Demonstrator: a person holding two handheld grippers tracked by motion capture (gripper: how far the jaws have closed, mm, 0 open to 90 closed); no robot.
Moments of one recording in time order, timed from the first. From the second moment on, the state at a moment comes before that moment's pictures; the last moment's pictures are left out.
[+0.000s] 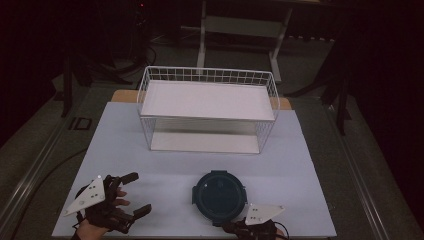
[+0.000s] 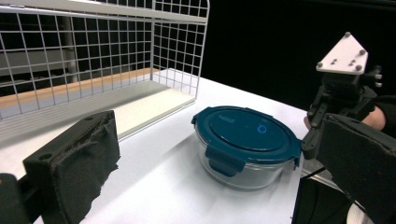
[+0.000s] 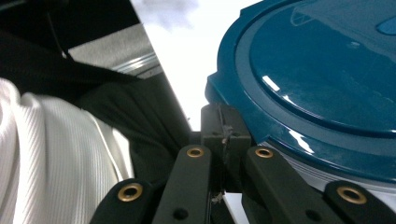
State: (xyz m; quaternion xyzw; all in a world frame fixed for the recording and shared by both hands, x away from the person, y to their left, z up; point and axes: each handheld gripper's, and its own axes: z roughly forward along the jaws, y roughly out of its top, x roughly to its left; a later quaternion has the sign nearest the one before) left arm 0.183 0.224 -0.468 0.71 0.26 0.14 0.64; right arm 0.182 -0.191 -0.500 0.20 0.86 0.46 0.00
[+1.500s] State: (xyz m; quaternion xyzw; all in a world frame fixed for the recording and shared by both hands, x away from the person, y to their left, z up) left arm 0.184 0.222 -0.470 0.71 0.26 0.14 0.64; right arm 0.236 -0.164 -0.500 0.20 0.85 0.49 0.01
